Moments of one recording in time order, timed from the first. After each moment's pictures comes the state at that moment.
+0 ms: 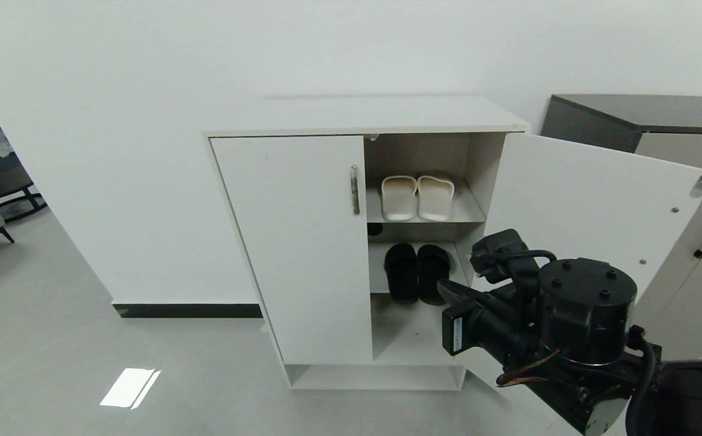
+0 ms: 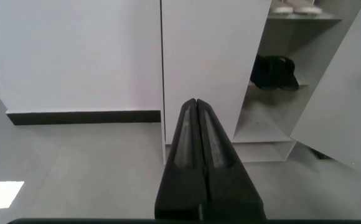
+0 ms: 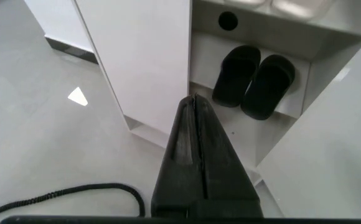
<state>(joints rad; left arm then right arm) 0.00 0.00 0.00 0.00 -0.03 -0.02 0.87 1.78 -0.65 -0.98 -0.40 0.08</state>
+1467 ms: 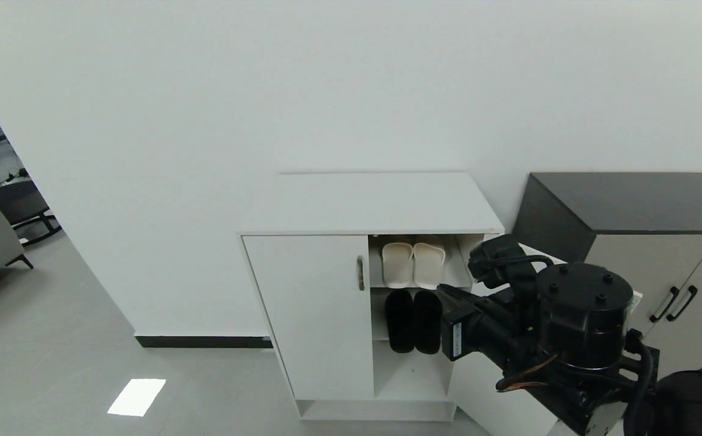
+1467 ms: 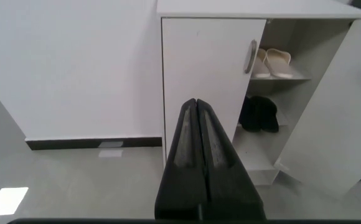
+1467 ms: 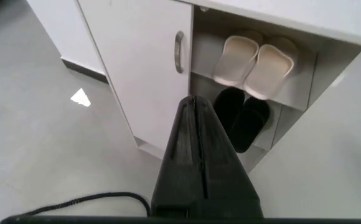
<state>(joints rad) 0.00 0.00 0.00 0.00 -0.03 -0.01 0.87 1.79 -0.63 -0.98 -0.39 0.08</state>
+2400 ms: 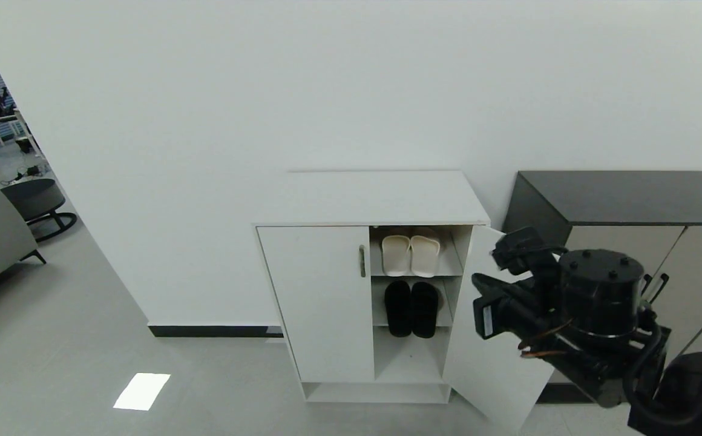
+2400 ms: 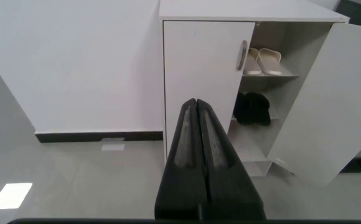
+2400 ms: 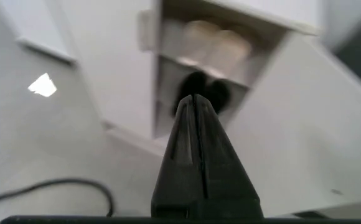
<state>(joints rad) 0.00 0.00 0.00 0.00 -0.03 -0.01 0.68 1.80 -0.60 -1.01 -0.35 -0.04</state>
